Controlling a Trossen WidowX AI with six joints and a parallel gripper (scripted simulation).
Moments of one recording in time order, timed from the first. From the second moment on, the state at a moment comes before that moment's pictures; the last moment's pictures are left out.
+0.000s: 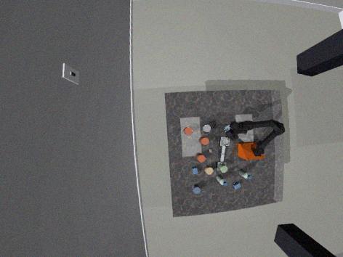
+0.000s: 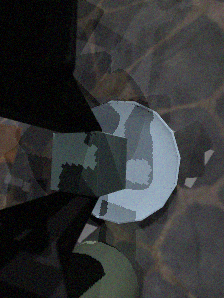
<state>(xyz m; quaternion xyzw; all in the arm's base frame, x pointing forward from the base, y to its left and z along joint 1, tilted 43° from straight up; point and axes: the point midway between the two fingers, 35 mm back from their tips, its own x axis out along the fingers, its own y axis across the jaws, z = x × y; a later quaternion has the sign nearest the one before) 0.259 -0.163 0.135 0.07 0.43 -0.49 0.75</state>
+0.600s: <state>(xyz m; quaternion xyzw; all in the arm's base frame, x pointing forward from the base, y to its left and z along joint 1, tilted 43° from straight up) 0.261 -0.183 0.115 0.07 0.43 -0.49 0.75</state>
